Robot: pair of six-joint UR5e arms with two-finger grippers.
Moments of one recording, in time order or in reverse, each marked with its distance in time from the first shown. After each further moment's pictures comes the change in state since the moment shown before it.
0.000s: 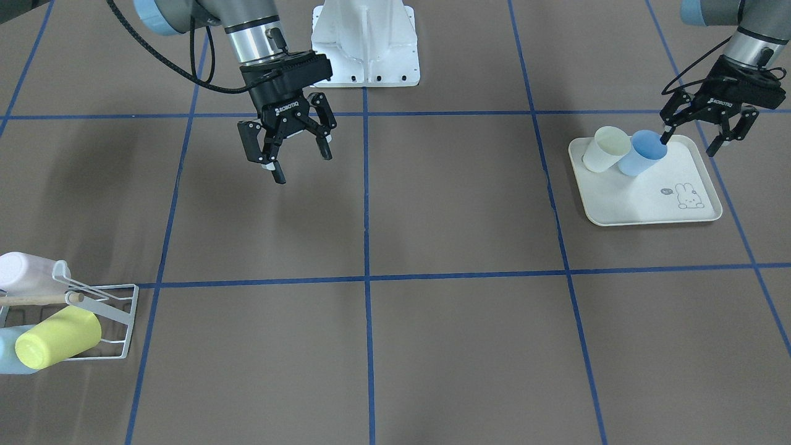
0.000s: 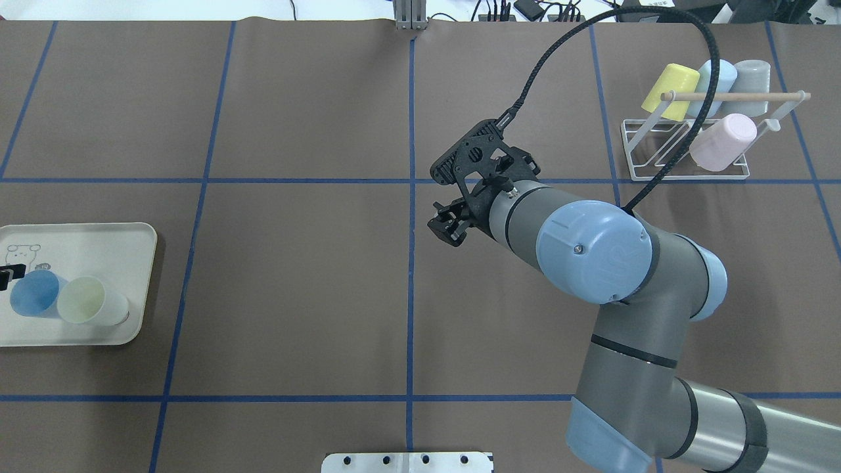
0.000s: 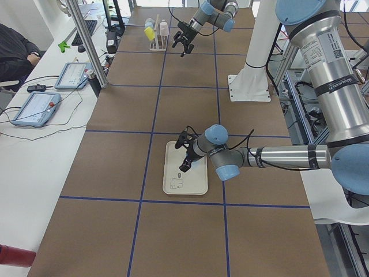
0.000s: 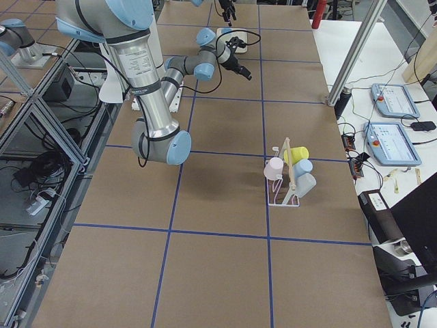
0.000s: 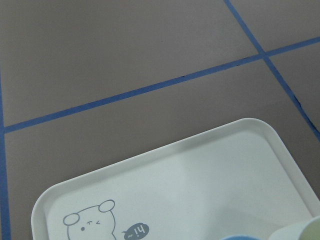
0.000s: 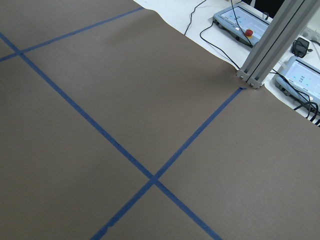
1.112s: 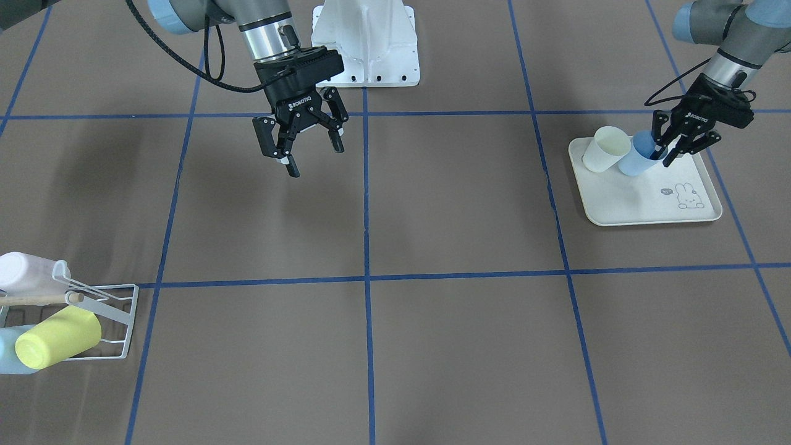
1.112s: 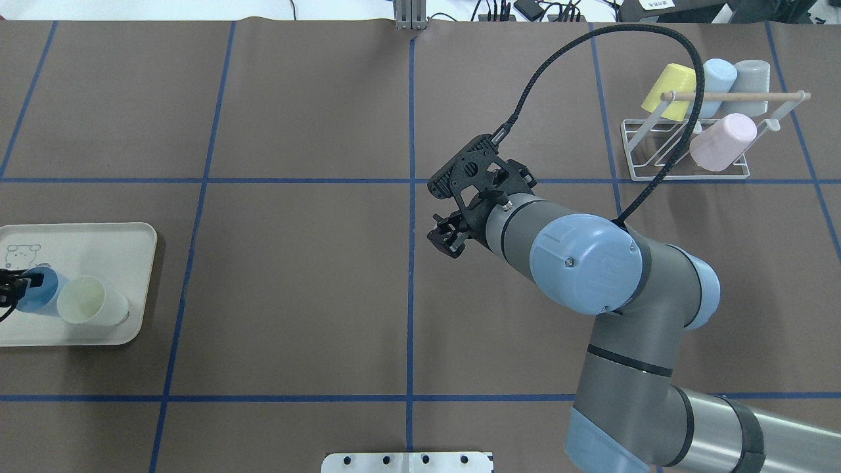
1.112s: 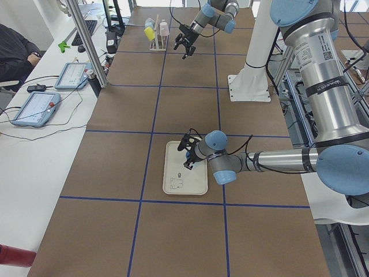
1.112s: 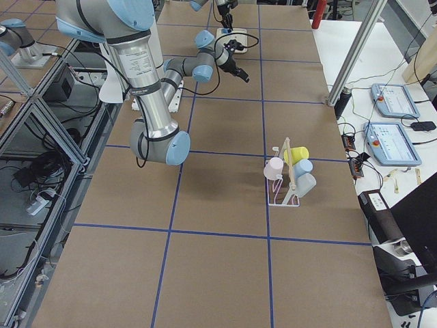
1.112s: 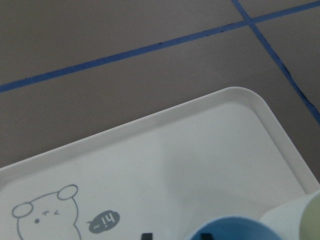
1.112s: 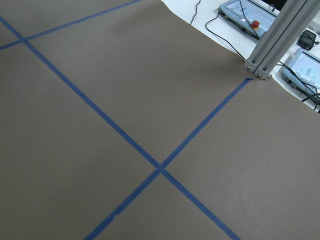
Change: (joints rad) left arm 0.073 -0.033 0.082 -0.098 -0.009 -0.041; right arm -0.020 -0.011 -0.012 0.001 -0.007 0.000
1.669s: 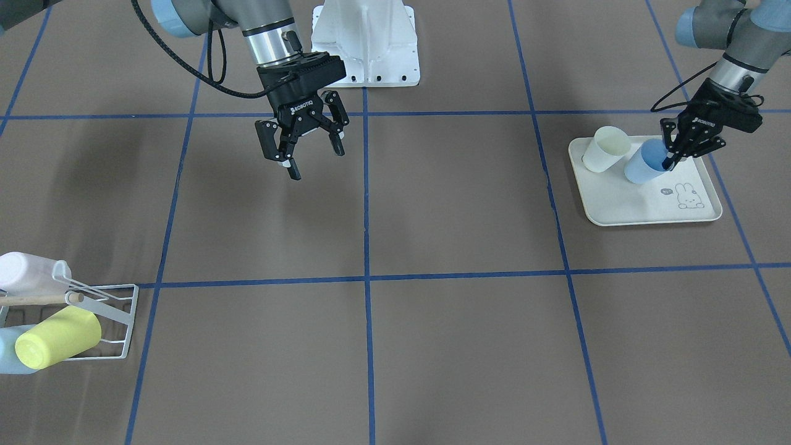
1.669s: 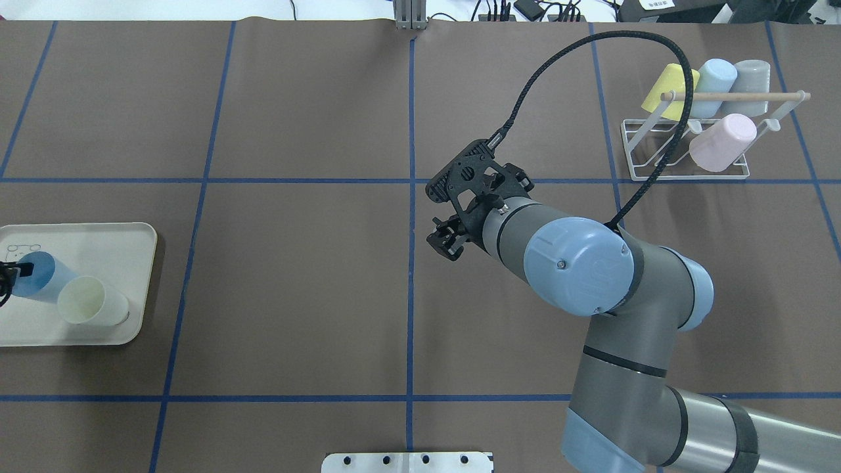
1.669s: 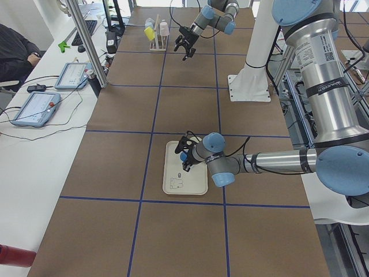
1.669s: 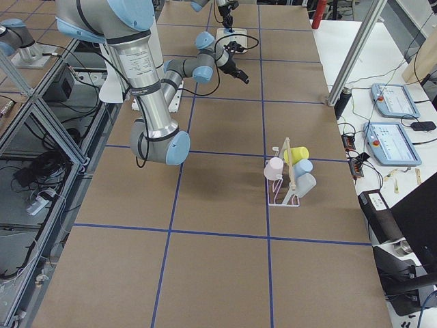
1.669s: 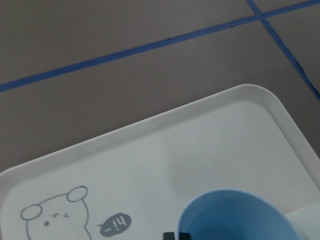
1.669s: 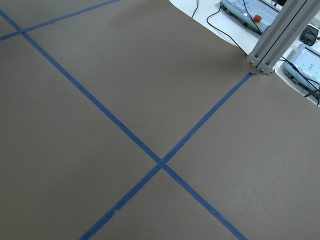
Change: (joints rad) left arm -0.078 -0.012 0.007 0.004 -0.002 0.023; right arm -0.006 0.003 -0.016 0.001 -0.002 0.002
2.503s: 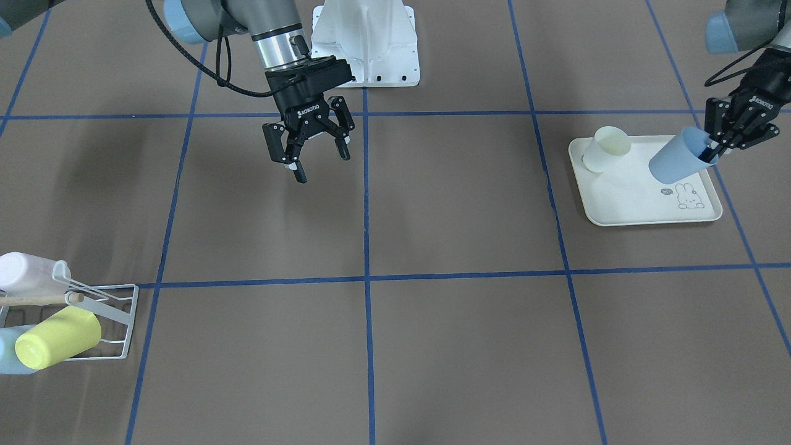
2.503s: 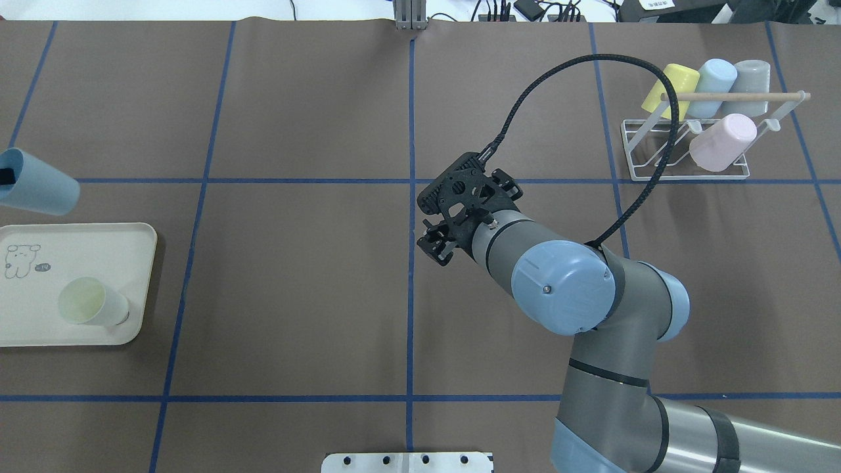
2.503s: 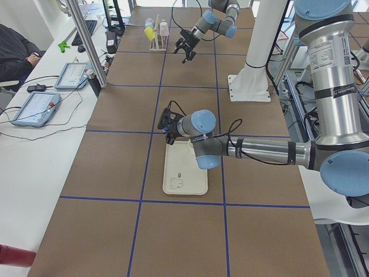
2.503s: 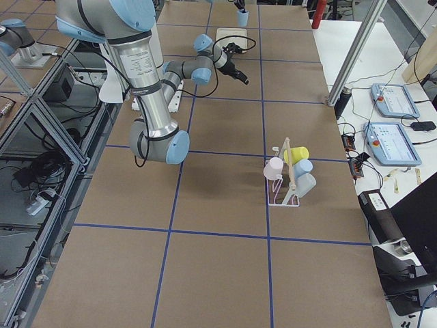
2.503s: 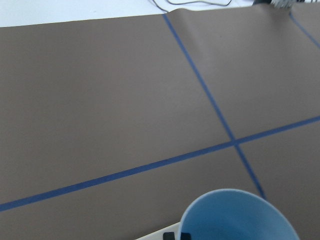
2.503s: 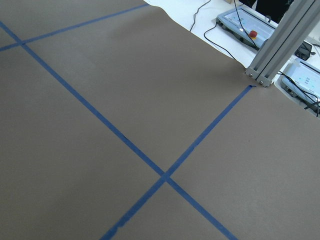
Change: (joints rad) left arm -0.264 -0.143 -0.177 0.004 -0.278 -0.343; right arm -0.036 0.000 -0.075 0.147 -0.085 0.000
